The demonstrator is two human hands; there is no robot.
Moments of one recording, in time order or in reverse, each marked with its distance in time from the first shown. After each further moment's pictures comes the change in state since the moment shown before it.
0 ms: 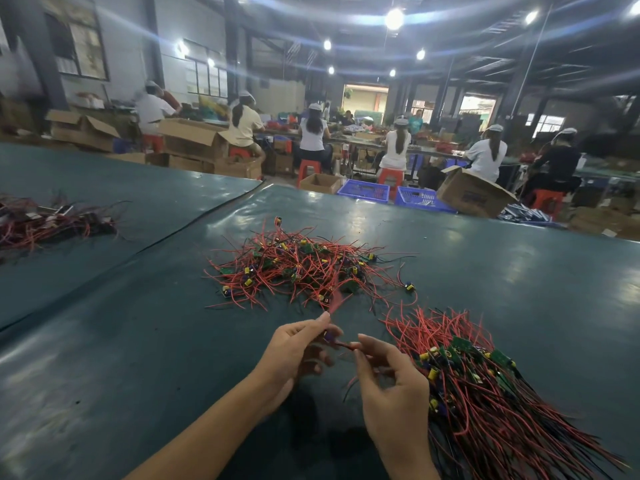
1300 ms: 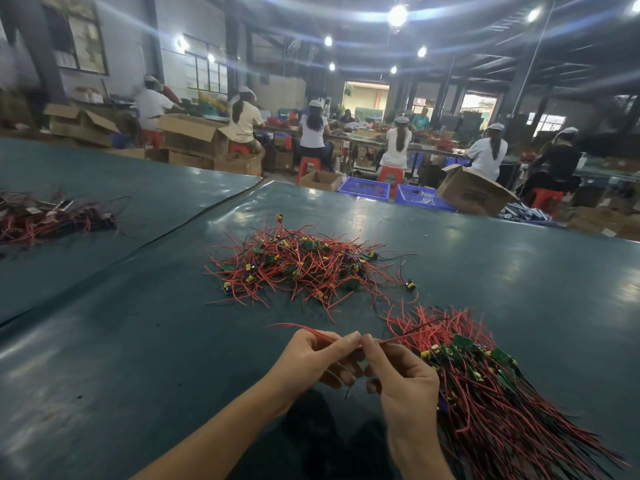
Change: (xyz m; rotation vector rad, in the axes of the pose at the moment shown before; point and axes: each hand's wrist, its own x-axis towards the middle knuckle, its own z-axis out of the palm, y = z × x) left_hand -0.012 -0.004 0.011 0.213 -0.177 0.110; right_hand 0.008 -0.024 -0.007 0.529 -0.005 0.494
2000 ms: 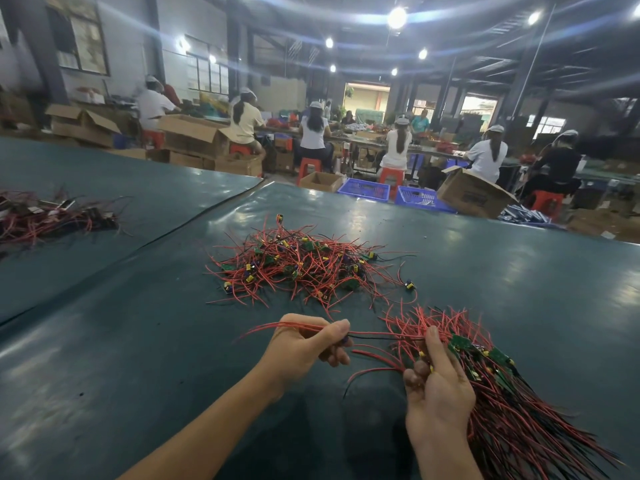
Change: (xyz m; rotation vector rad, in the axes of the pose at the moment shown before) left_hand 0.002 0.010 -0.009 0.039 0.077 0.195; right_hand 0.024 -0.009 -0.022 0.391 0.415 0.188
